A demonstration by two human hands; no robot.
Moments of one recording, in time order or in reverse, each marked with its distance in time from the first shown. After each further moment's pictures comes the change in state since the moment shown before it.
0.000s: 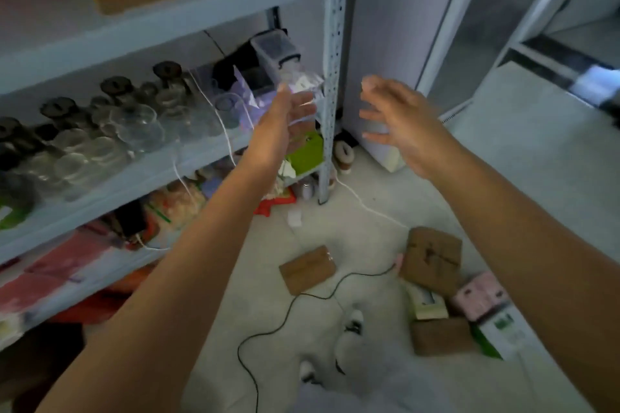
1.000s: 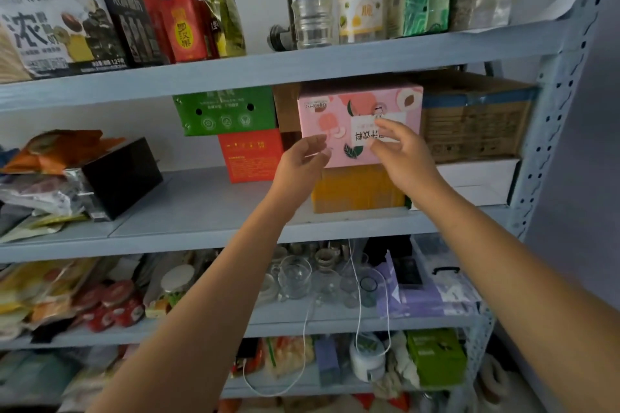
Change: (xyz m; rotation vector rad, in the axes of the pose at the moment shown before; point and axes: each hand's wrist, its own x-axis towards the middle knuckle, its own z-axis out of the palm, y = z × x) left_hand 0.035 0.221 -0.193 0.343 0.605 0.538; right_hand 0.156 -0.247 0.180 -0.142 -0.269 -0.695
